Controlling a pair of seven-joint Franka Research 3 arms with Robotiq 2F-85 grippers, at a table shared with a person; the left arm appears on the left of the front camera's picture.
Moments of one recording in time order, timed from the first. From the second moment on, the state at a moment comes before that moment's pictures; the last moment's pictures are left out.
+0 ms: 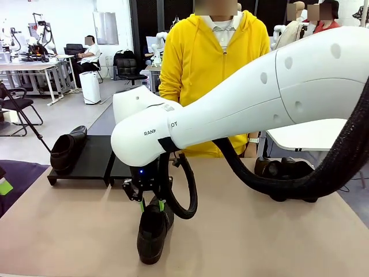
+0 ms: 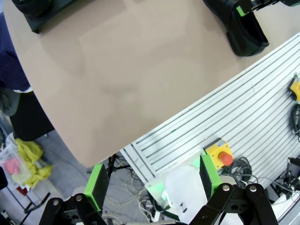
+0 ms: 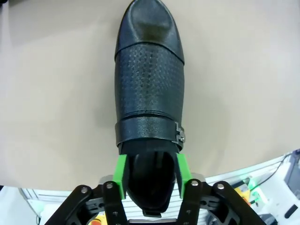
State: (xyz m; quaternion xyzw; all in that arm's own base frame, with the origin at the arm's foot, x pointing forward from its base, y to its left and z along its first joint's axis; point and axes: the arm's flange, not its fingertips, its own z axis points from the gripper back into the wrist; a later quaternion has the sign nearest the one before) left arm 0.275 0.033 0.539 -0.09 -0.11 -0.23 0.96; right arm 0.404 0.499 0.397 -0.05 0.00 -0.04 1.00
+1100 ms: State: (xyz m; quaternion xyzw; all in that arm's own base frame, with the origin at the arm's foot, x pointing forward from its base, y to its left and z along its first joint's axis) left arm 0.275 0.033 0.539 -0.09 -0.11 -0.23 0.96; right arm 0.288 0.098 0.541 0.18 -0.09 0.15 0.97
